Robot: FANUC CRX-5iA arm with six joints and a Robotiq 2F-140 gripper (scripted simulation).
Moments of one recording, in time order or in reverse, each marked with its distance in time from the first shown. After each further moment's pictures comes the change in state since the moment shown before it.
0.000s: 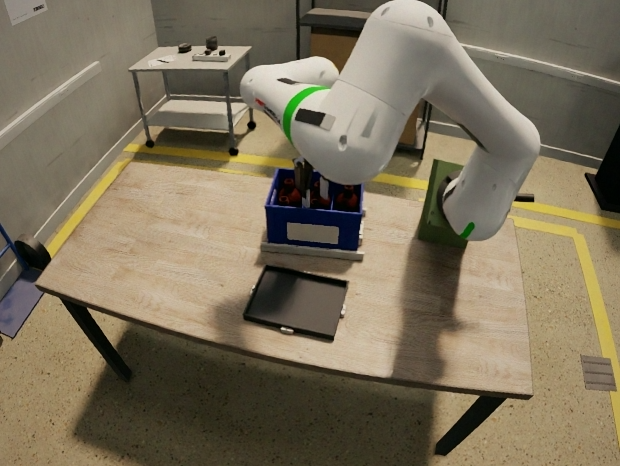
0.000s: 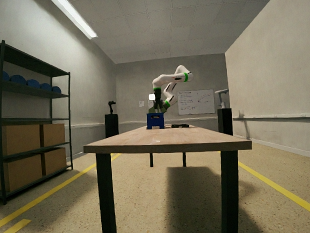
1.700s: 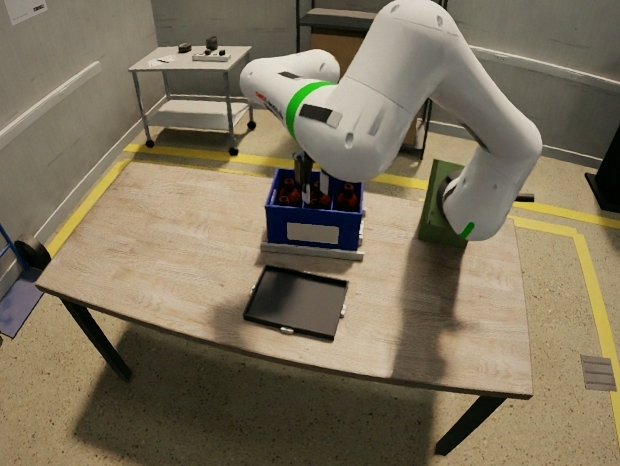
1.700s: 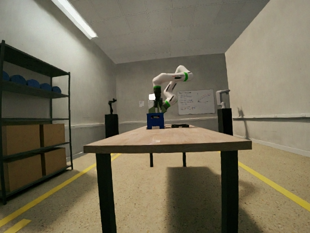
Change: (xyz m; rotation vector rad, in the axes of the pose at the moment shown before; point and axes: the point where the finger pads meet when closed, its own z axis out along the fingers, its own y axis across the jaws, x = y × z) arm 0.000 0.000 -0.019 0.000 0.000 0.000
